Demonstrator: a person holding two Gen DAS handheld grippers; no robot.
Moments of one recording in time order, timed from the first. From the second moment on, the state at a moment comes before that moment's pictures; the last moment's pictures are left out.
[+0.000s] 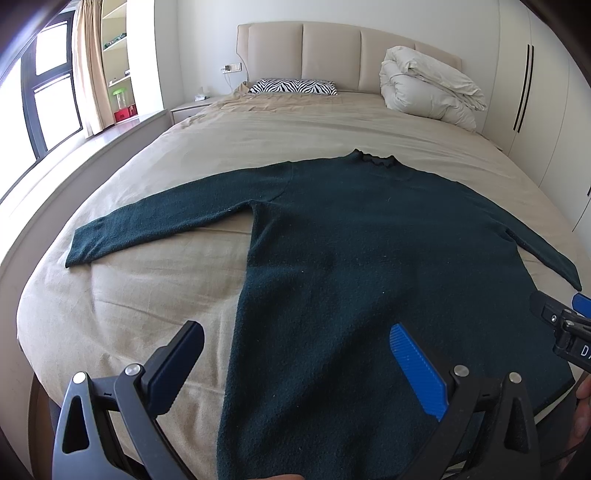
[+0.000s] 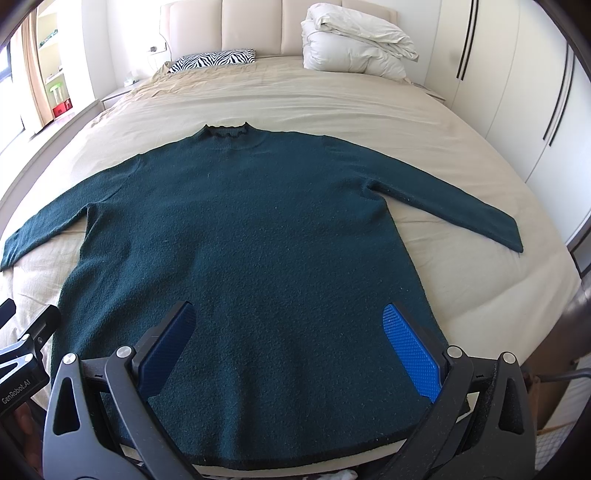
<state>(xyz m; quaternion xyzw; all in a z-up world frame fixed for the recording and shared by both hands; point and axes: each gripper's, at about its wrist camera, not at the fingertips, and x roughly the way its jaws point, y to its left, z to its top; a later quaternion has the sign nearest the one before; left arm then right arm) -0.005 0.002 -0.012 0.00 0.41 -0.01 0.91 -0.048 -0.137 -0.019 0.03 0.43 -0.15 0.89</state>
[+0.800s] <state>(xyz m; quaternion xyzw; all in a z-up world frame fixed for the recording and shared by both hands) 0.019 0.145 0.030 -0.15 0.30 0.03 0.94 -0.044 -0.123 0.029 0.09 0.32 -0.04 0.94</state>
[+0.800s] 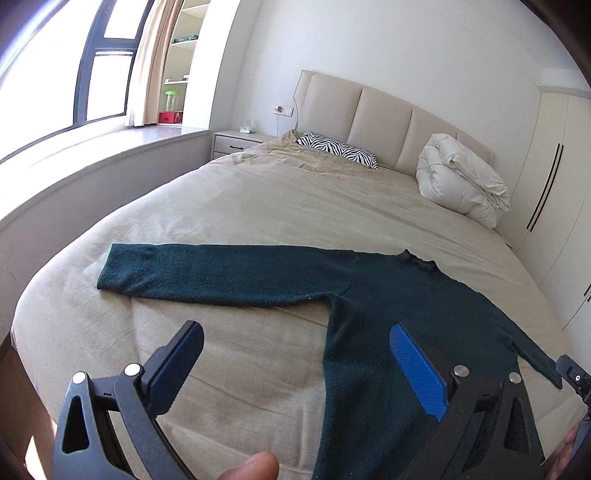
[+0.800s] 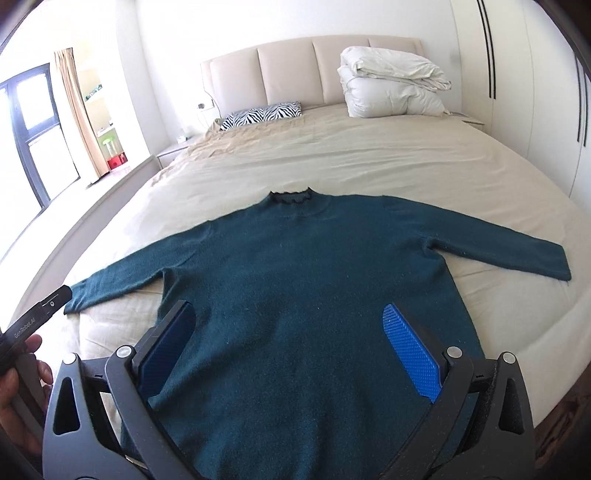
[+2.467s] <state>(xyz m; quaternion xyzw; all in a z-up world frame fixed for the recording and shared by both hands) 0.240 0.073 -0.028 -0.01 0.38 -0.03 0.93 0.045 -0.196 0.008 0.26 0.32 0.03 0.91</state>
